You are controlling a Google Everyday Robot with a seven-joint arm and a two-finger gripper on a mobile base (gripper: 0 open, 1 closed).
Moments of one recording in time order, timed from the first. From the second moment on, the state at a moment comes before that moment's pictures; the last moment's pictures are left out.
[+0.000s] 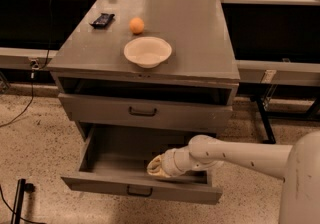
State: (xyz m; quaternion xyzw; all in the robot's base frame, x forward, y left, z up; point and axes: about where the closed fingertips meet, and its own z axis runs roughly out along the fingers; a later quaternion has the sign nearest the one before) arm 0.528 0.027 0.424 -0.67 0.62 0.22 0.34
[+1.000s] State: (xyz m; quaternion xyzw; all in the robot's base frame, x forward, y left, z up) arm 0.544 0.018 0.410 -0.67 0.64 0.19 0.34
